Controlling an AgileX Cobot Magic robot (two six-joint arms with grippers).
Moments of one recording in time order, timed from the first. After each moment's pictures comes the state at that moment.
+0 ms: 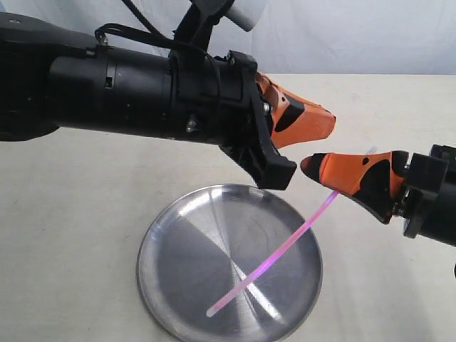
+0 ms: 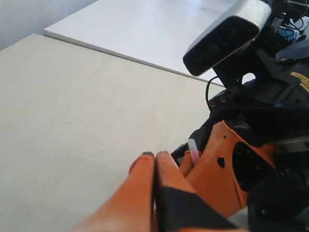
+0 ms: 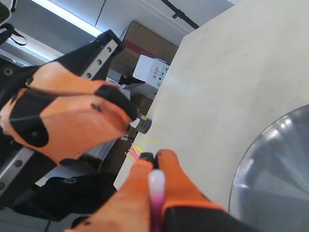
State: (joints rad) left arm -0.80 1.46 -1.00 -1.62 0.58 1.63; right arm 0.00 1.00 -0.27 -1.24 -1.01 1.81
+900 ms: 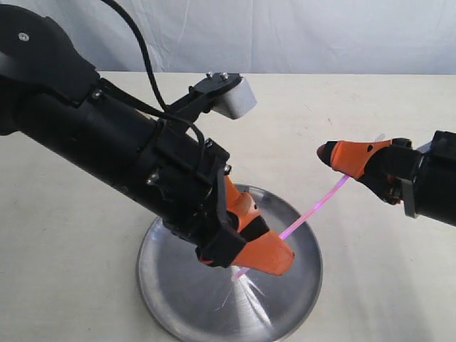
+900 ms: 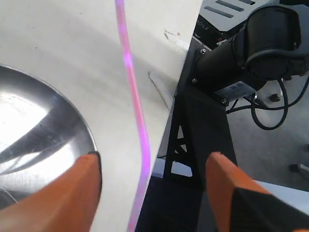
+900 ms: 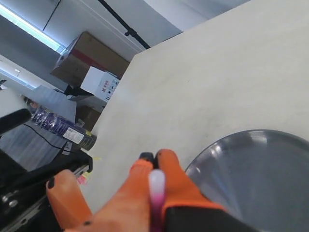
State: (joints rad) left arm -0.77 1.46 -1.00 -1.01 0.92 0.84; right arm 0.00 1.00 -0.32 -1.26 -0.80 1.73
